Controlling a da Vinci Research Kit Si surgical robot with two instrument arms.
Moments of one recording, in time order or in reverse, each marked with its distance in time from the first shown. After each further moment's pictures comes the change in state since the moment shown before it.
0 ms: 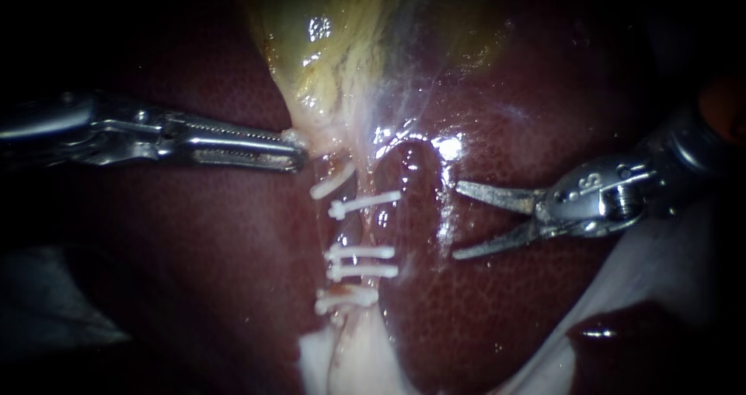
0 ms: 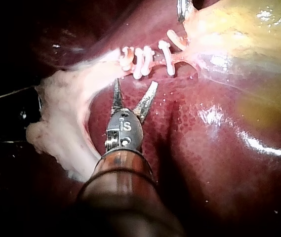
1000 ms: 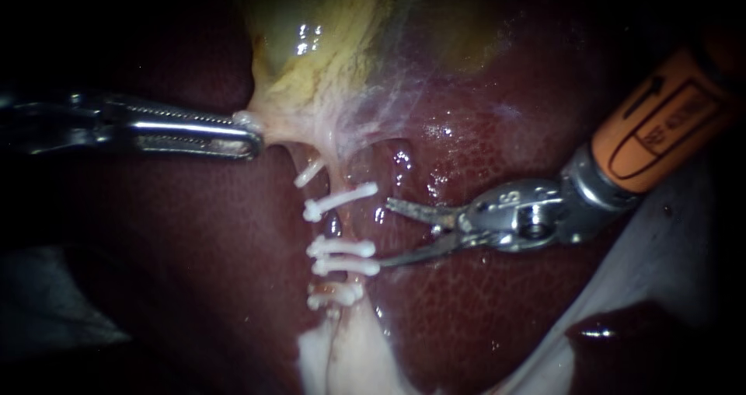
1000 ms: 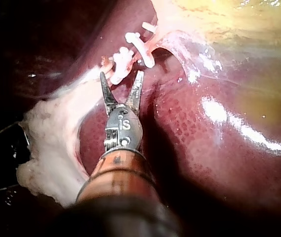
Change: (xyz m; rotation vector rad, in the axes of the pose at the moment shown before) right arm -0.003 0.000 0.012 0.236 0.045 0.202; left arm 0.004 0.004 -0.006 0.010 0.038 0.002
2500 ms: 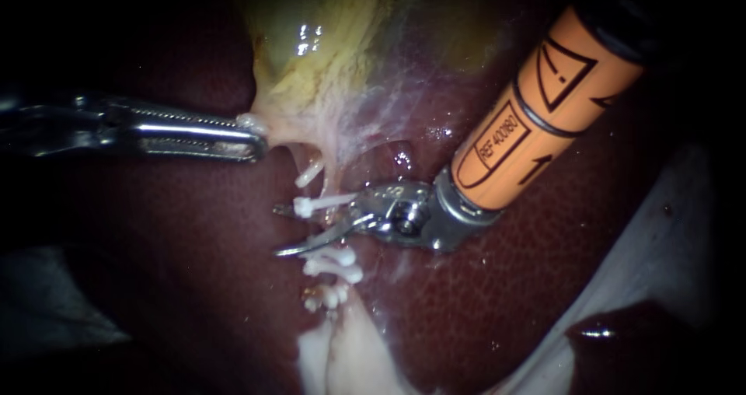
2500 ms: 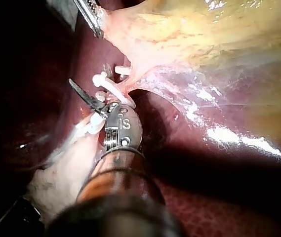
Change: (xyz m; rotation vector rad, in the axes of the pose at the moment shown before) right arm 0.004 0.002 0.011 0.296 0.203 0.180; left arm 0.000 0.000 0.000 0.005 0.001 0.001
